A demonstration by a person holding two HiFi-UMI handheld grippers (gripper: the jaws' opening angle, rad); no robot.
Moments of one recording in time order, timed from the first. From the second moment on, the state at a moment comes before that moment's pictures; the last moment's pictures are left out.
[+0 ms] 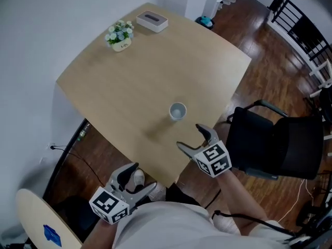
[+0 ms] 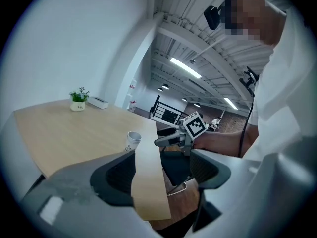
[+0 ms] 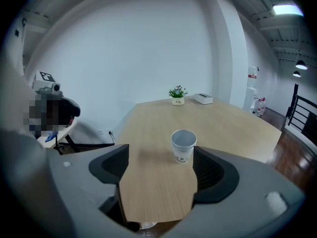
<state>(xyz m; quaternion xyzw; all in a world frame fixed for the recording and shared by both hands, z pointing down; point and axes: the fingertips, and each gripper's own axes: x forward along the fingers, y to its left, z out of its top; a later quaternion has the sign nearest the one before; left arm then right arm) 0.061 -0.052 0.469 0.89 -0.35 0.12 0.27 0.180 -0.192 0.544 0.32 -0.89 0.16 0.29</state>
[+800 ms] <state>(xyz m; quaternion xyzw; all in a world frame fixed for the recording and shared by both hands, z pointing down) 0.009 0.087 0.456 0.94 -0.24 0.11 0.20 0.137 0.059 0.477 0.39 -0.87 0.14 0.29</state>
